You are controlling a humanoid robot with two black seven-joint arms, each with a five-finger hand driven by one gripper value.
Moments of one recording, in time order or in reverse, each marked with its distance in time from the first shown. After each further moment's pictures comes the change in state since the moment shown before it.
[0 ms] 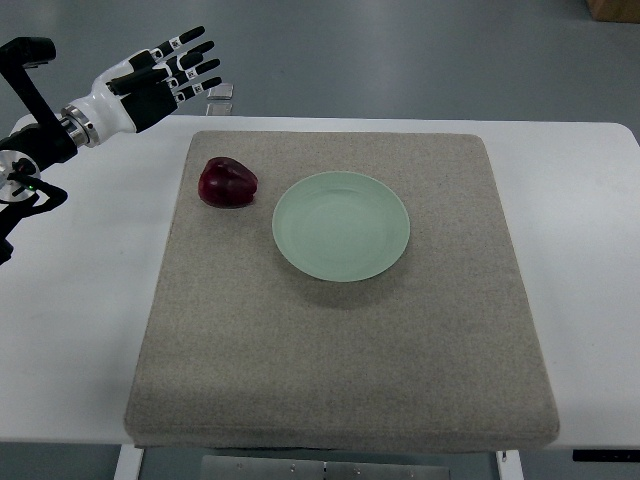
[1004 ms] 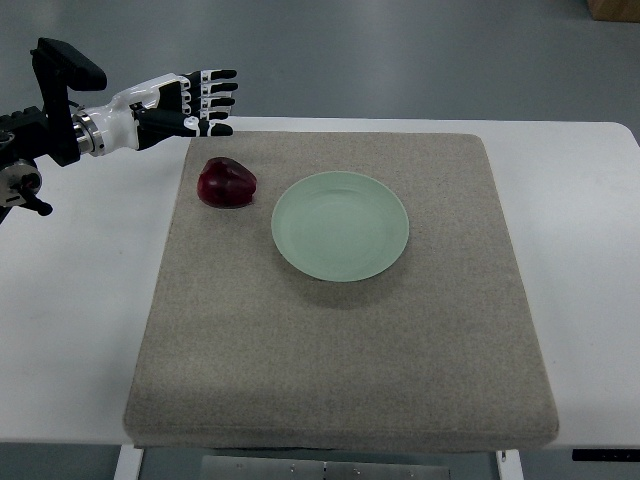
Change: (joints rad) left arm -0.027 0.036 0.002 -0.062 0.707 -0.037 -0.153; right arm 0.000 0.000 0.000 0.000 0.000 0.000 0.000
